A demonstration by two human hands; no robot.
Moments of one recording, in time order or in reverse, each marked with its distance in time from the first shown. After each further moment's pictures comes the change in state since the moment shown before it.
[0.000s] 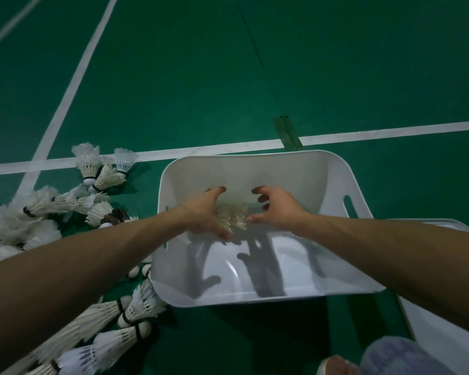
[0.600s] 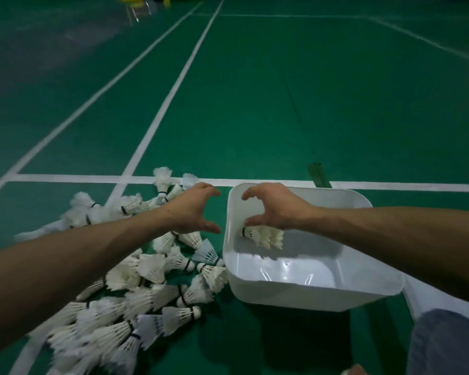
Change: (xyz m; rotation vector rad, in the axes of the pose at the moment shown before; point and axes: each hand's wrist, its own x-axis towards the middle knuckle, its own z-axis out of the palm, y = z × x) left_hand -0.139 -0.050 -0.080 0.207 0.296 0.059; right_hand -0.084 -0.149 -0.022 -0.486 -0.001 -0.520
